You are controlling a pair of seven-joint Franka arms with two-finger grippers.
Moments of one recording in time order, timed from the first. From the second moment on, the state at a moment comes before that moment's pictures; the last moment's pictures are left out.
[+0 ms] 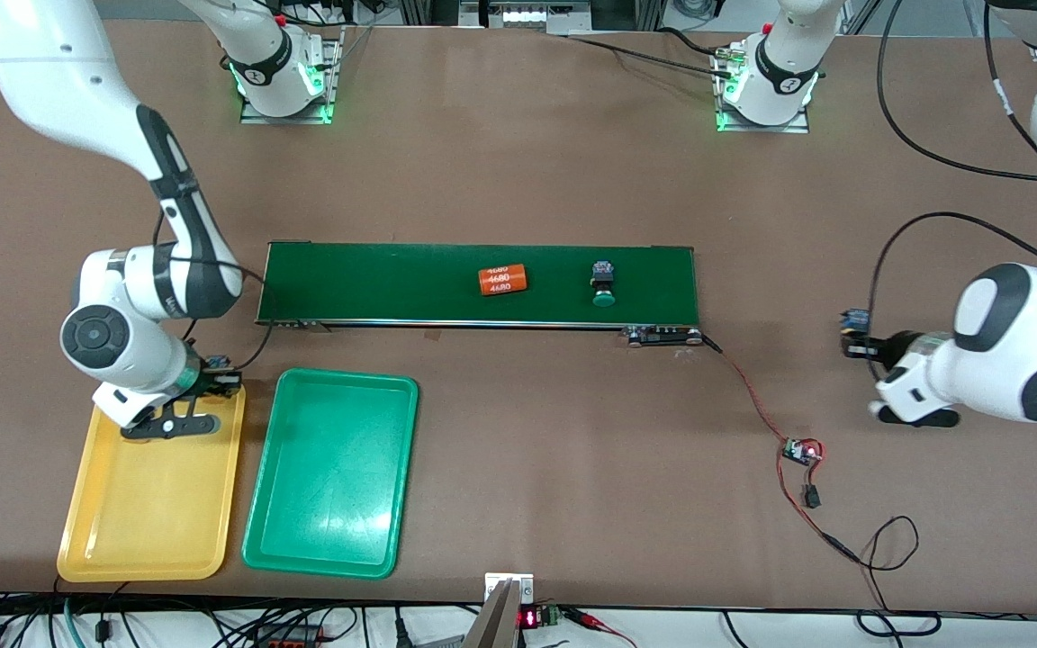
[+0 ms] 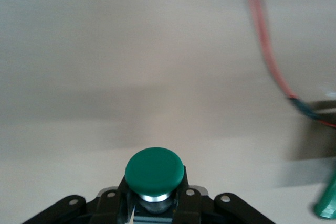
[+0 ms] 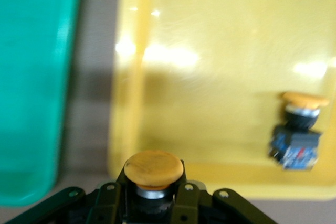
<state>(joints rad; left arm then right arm) 0.66 0.85 -0.86 -1.46 0.49 1.58 -0.23 0.04 0.67 -0.01 -1.63 -0.20 2.31 0.02</state>
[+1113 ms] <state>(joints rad) 0.30 0.88 -0.89 -1.58 0.39 1.71 -0.64 -0.02 0.78 -0.08 -1.61 -0.19 2.58 -0.17</state>
